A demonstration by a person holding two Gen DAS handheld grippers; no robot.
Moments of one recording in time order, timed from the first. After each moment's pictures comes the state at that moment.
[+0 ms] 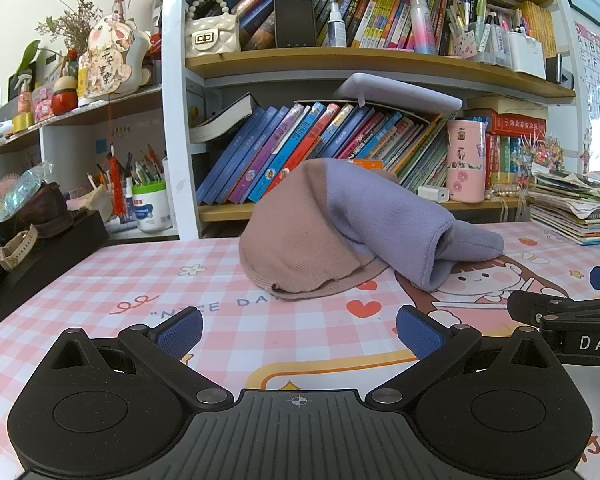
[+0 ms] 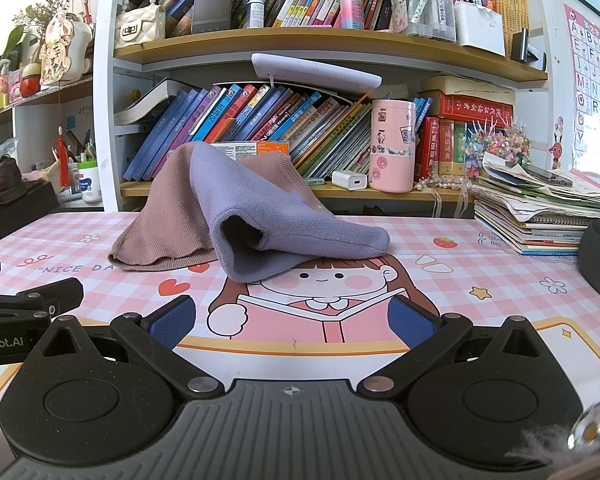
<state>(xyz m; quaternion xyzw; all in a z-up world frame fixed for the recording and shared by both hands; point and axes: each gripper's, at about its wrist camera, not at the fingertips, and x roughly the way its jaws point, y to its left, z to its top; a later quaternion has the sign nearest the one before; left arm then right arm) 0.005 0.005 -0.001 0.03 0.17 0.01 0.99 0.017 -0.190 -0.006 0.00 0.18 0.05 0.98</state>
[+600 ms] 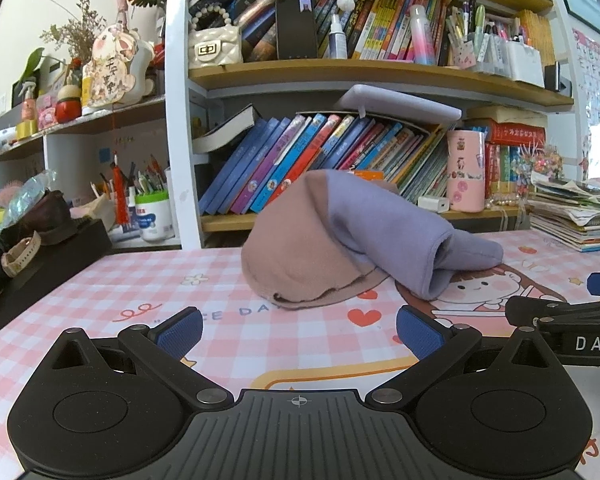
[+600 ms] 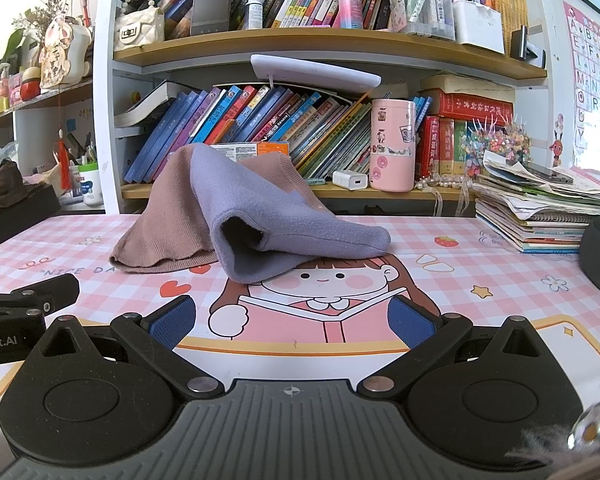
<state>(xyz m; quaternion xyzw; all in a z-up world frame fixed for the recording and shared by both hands) 0.000 0.003 0.000 0.03 0.15 0.01 0.99 0.015 -0.191 -0.006 0.00 0.17 0.05 0.98</state>
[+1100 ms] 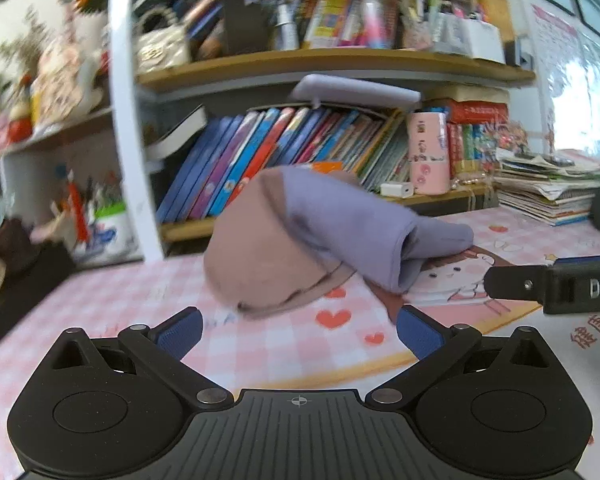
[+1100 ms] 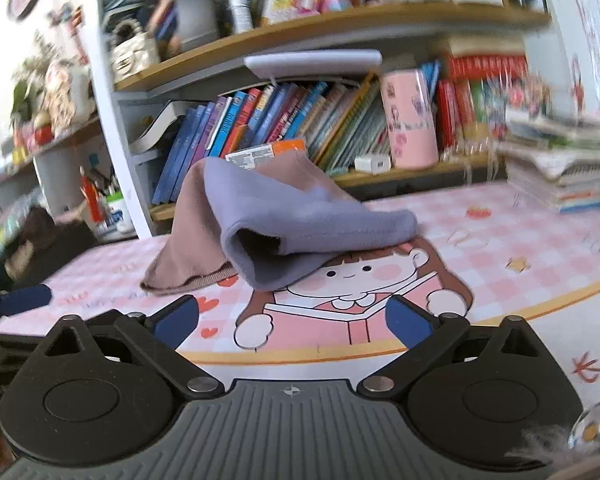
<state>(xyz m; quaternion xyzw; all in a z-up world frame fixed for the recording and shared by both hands) 0.027 -0.014 0.009 0.08 0.16 -0.06 0.98 0.040 -0.228 0.001 0.12 0.21 0.12 0.96</state>
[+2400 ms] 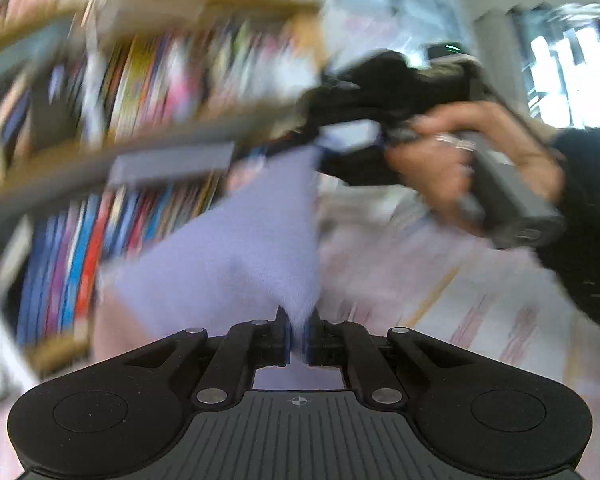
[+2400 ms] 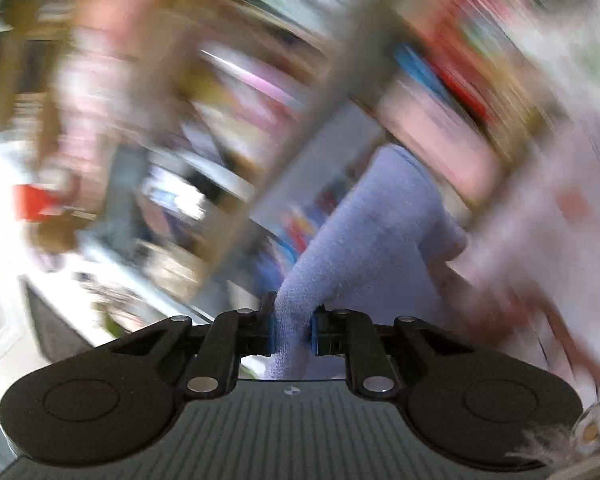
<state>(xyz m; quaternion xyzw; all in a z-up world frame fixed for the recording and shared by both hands) 0.000 -0.055 0.095 0.17 0.06 -0.34 0.92 0.110 -0.317 0.138 0.43 0.10 0.24 0.87</state>
